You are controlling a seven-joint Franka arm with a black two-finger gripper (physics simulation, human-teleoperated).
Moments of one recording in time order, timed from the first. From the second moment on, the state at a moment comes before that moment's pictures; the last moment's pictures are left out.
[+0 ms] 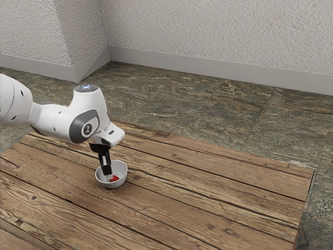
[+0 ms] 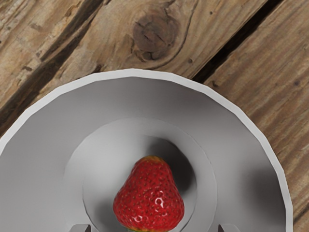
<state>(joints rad) 0.05 0.20 0.01 -2.21 0.01 2.38 0.85</state>
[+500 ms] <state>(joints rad) 0.05 0.23 0.01 -2.21 0.01 2.42 0.85</state>
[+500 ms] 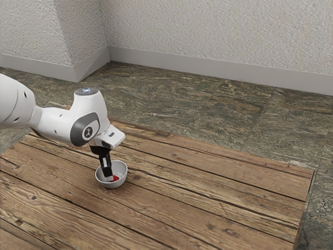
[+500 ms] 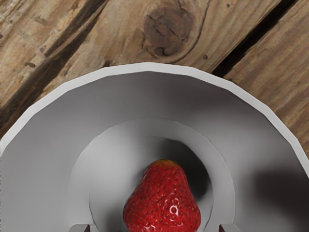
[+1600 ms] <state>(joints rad) 0.05 0.30 0.01 -2.17 0.01 2.45 0.85</state>
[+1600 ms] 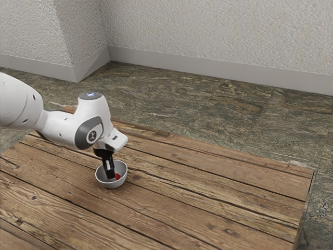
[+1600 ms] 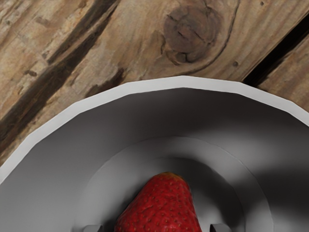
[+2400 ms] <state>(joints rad) -0.04 0.11 0.01 -2.24 0.03 2.47 0.82</state>
